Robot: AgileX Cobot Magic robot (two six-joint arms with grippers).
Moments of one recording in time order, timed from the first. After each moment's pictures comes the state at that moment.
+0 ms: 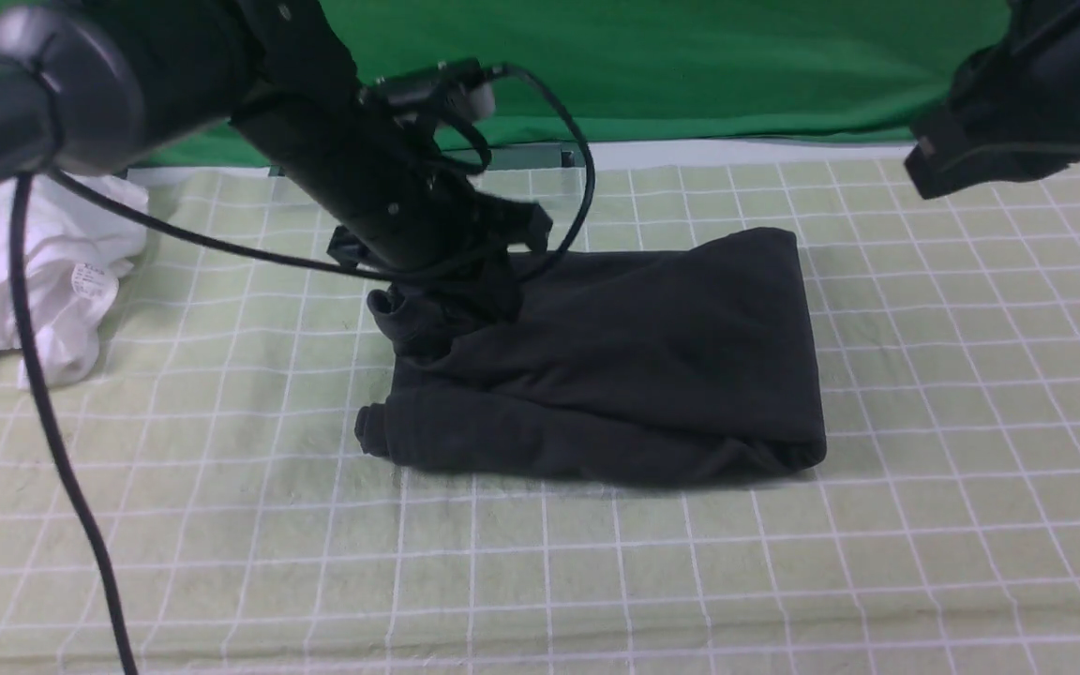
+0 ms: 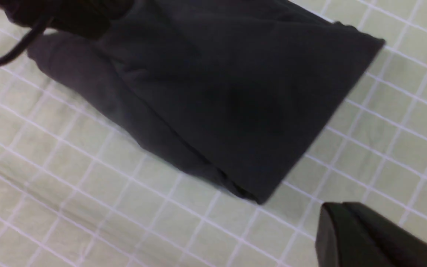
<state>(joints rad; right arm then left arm) 0.37 1.44 -1.52 0.21 1.14 -0.19 -0.28 1.92 -1.52 -0.44 0.97 0.19</state>
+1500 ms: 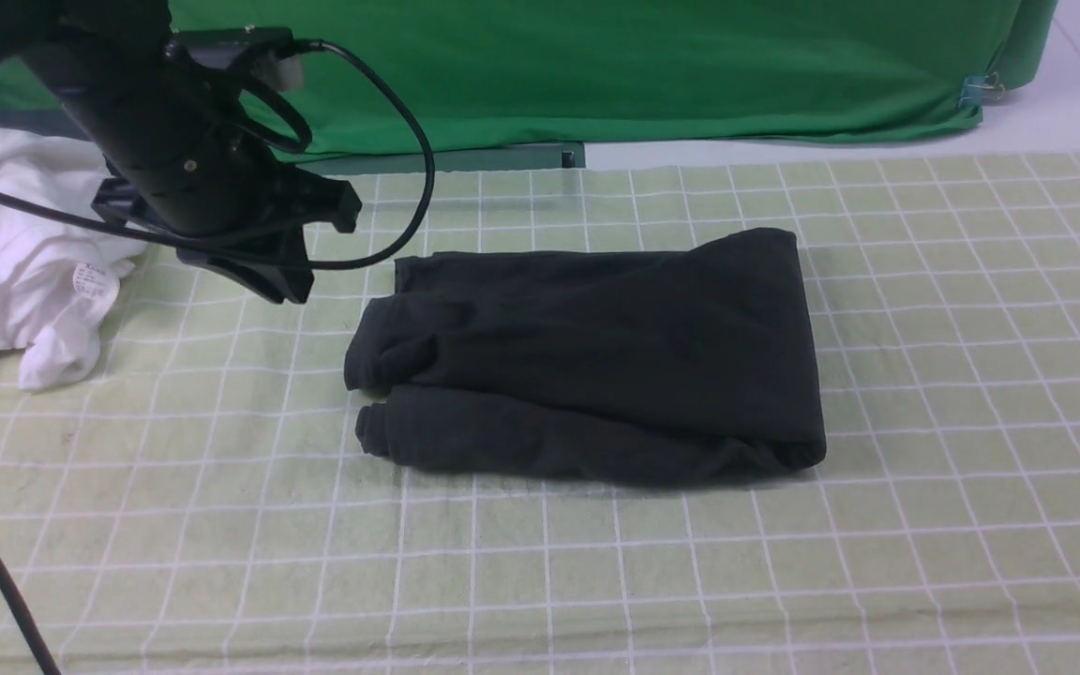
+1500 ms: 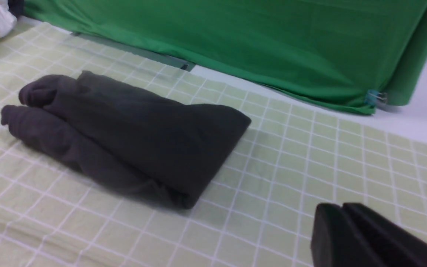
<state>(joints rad) 0.37 0.21 -0.62 0.03 0.73 -0.09 -0.13 1.75 -1.51 -0.18 1.14 0.07</state>
